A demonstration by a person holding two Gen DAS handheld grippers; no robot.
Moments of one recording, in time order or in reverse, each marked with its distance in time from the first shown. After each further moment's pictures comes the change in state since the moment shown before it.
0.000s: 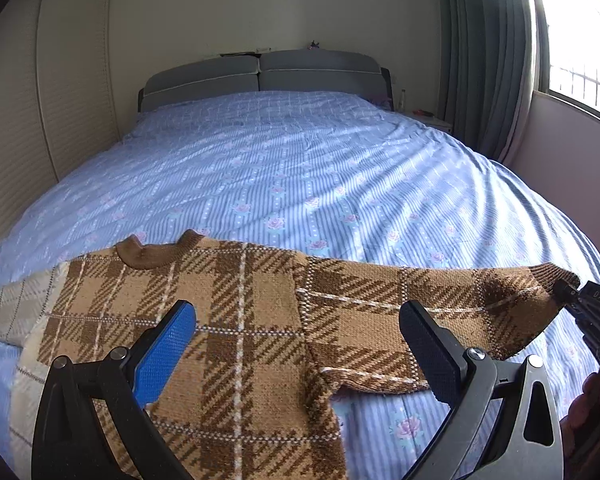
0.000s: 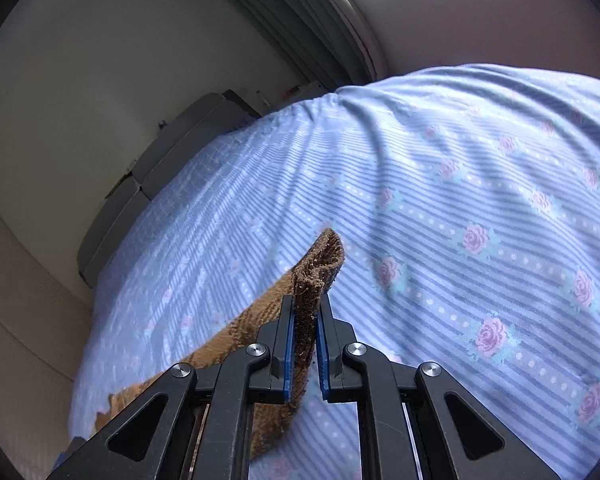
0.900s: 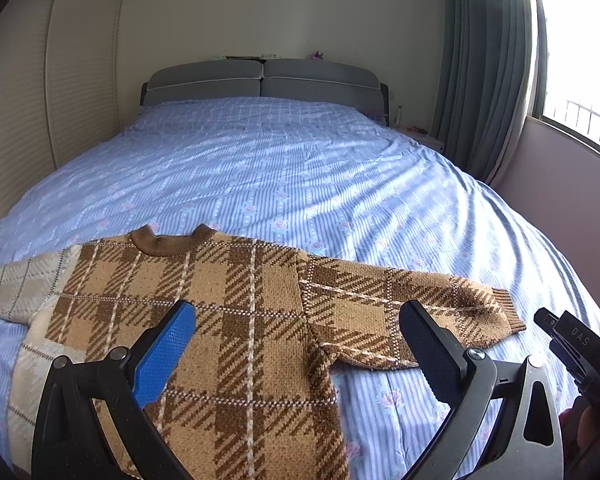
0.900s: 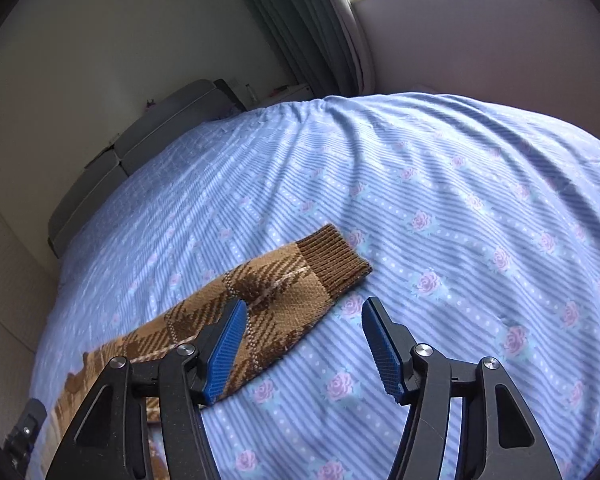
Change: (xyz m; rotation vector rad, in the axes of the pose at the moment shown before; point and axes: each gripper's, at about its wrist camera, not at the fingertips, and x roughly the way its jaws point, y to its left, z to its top) left arm -0.037 0.012 -0.010 -0.051 -0.028 -0.056; right arm -0.055 0.010 -0.021 -0.089 0.021 -0.165
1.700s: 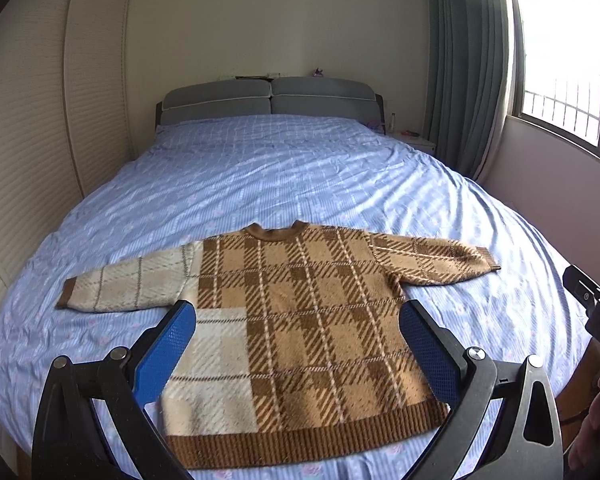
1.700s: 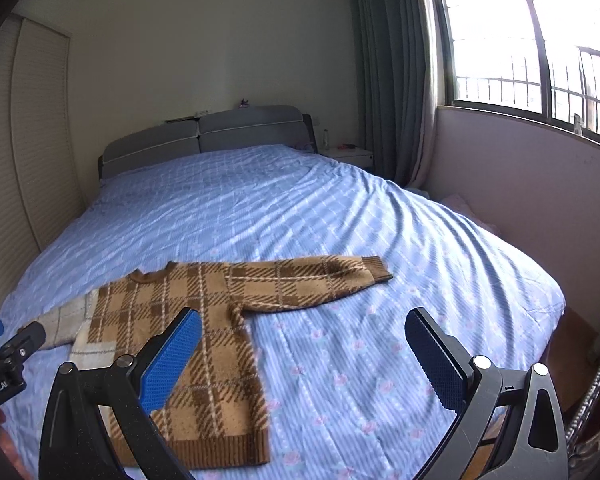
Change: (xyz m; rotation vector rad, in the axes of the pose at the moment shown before) left arm -0.205 0.150 -0.024 0.060 -0.015 -0.032; right arm -0.264 0.119 -0.103 -0.459 -0.186 -0.004
